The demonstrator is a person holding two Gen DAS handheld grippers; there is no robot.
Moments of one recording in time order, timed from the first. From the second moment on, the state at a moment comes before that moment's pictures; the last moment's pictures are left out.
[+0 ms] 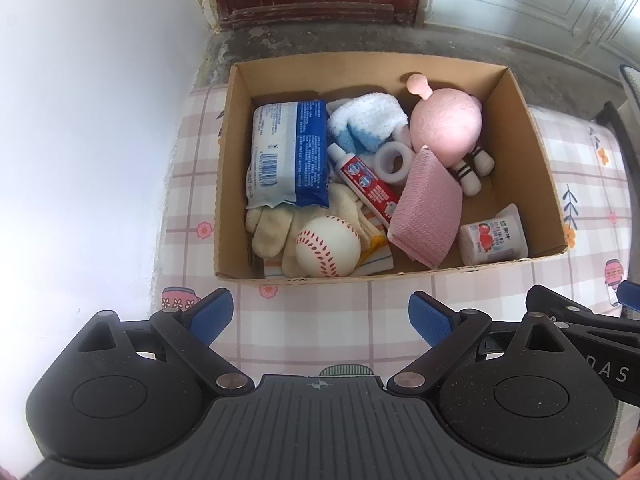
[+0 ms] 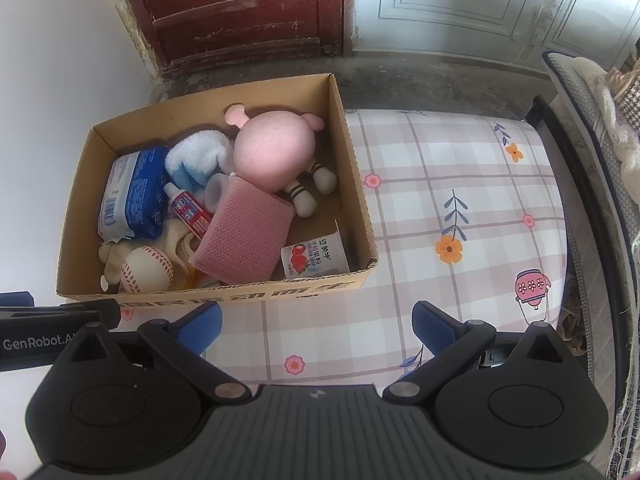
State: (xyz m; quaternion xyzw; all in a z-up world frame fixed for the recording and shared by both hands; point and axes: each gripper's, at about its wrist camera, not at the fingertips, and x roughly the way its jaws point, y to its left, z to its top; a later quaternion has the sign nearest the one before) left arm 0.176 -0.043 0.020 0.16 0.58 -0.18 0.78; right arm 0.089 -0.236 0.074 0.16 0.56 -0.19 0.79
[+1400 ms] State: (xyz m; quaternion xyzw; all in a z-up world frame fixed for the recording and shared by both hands) left arm 0.182 -0.037 0.016 0.18 0.58 -0.17 0.78; right arm 0.100 -0.227 0.069 0.16 0.56 -0.18 0.79
